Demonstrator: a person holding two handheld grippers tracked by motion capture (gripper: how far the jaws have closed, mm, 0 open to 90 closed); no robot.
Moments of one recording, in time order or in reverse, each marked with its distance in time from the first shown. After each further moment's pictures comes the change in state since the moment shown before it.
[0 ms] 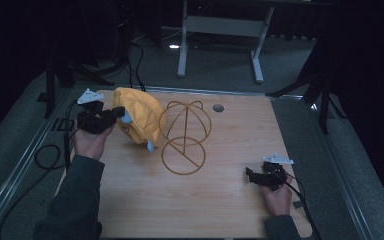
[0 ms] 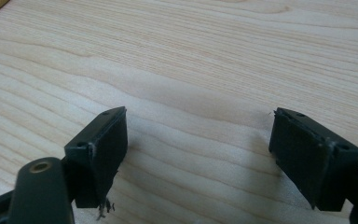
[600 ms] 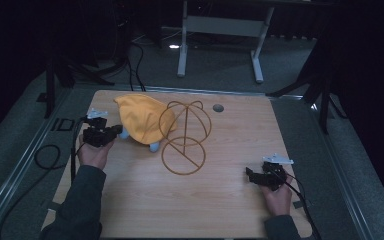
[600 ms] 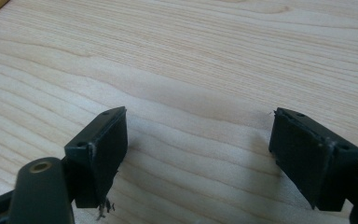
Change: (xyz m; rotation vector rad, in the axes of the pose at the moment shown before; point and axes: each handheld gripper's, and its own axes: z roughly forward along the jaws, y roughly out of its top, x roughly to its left) left arm 0.026 -0.061 0.040 0.137 0.070 -0.080; right arm 0.000 0.000 0.000 0.000 0.000 -0.001
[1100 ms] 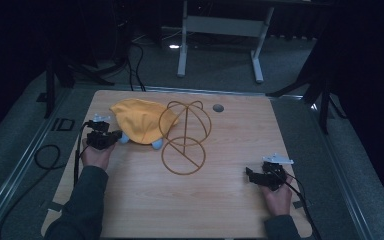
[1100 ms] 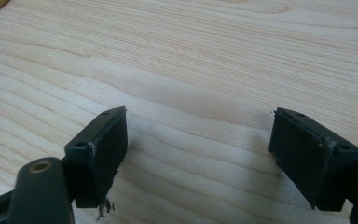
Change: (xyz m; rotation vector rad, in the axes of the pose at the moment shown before) left arm 0.019 -0.020 0.036 0.074 0.045 -0.023; right arm 0.000 0.000 0.000 0.000 0.000 0.000
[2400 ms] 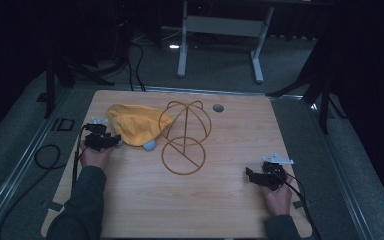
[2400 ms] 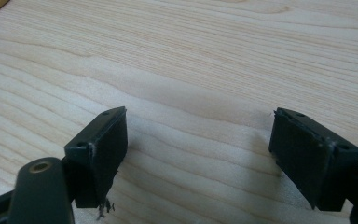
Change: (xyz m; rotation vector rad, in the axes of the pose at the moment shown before) left arm 0.030 -0.018 0.036 0.054 0.081 -0.047; right arm 0.000 0.000 0.000 0.000 0.000 0.002
